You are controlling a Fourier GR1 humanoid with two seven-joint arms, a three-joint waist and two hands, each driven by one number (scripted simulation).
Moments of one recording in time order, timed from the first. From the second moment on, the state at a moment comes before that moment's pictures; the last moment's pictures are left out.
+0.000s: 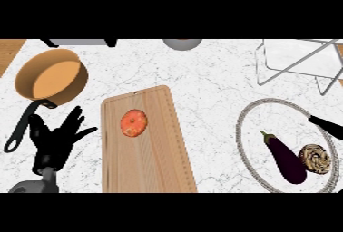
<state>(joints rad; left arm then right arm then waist) -0.04 0.28 -0.02 -1.38 0.25 0.08 0.28 0.06 -0.75 -0.04 -1.57 0.43 0.52 -0.07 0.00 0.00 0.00</state>
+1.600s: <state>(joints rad) -0.05 0.22 0.05 -1.37 0.16 0.03 0.27 -0.07 -0.61 0.04 -1.26 0.82 0.36 -0.44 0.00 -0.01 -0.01</state>
